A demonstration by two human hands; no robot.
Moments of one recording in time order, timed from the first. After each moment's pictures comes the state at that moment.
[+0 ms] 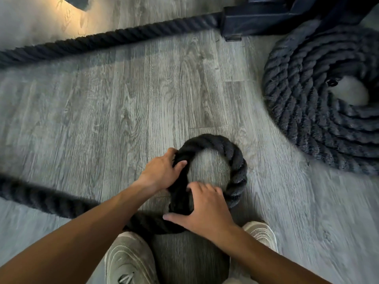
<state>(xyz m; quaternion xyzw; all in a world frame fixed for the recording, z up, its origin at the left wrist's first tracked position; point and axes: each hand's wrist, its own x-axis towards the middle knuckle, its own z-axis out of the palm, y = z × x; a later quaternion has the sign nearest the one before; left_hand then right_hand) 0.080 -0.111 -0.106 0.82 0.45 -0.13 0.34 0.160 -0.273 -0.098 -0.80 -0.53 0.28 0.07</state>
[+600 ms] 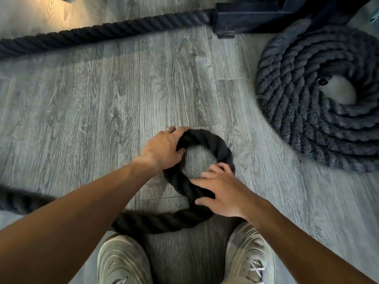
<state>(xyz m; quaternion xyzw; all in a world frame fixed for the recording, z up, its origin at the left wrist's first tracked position) 0.124 -0.073 -0.113 0.91 0.33 -0.10 0.25 0.242 -0.270 -0.103 -0.68 -0.66 0.31 0.08</state>
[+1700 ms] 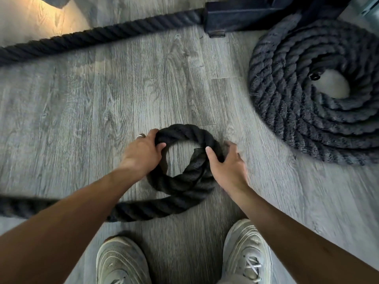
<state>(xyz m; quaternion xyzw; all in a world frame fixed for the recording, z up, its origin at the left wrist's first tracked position) 0.104 -0.072 -0.093 0.86 0.46 -0.13 0.21 0.253 -0.251 -0.102 -0.89 -0.17 0.31 0.28</state>
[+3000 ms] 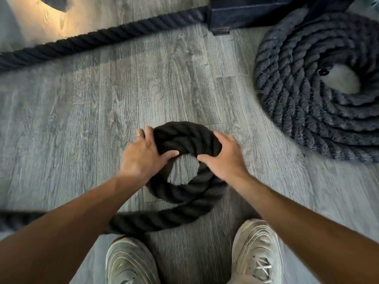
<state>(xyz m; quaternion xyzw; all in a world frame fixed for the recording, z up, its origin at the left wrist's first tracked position) 0.090 -0.073 -0.097 0.87 0.47 -0.13 0.08 0.258 -0.220 -0.103 -0.86 -0.30 0.32 0.28</state>
